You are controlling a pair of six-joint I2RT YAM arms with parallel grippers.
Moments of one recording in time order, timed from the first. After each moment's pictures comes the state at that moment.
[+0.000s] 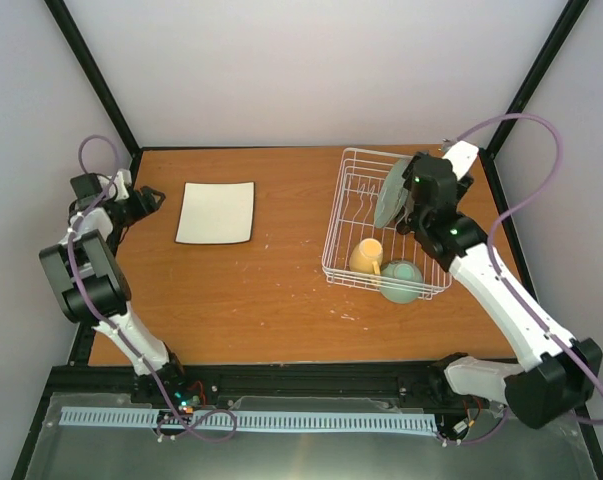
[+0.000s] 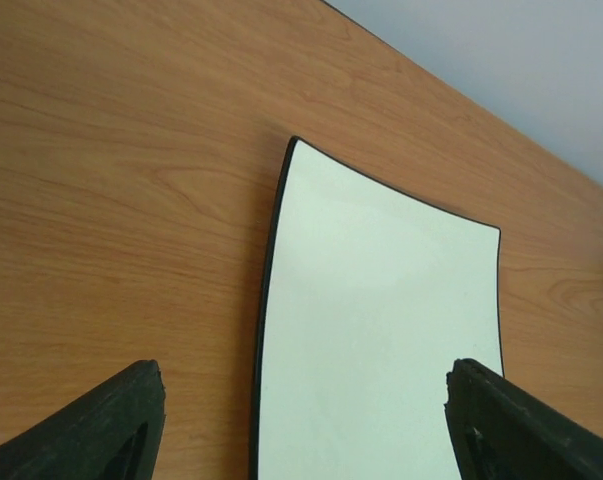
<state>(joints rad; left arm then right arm) 0.47 1.74 1.18 -0.27 0.64 -0.12 0.43 1.24 1.16 -0.22 0.78 0.40</state>
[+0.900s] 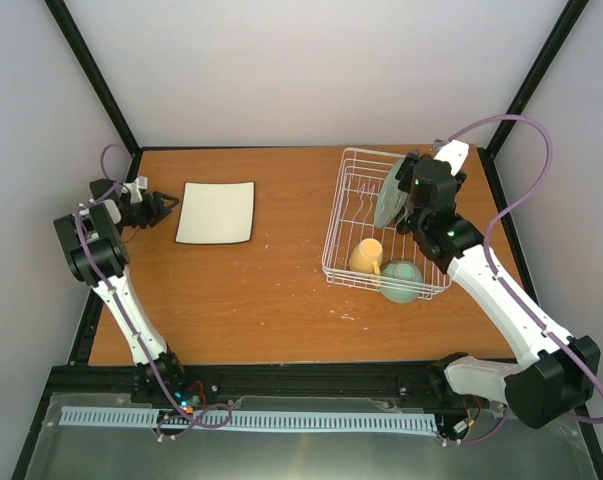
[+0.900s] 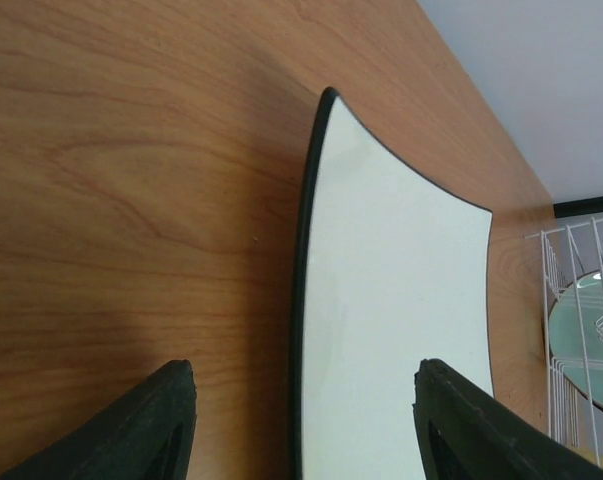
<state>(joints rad) 0.47 2.24 1.50 -0.33 0.97 -0.10 0.43 1.20 1.11 -0.12 0.70 0.31</state>
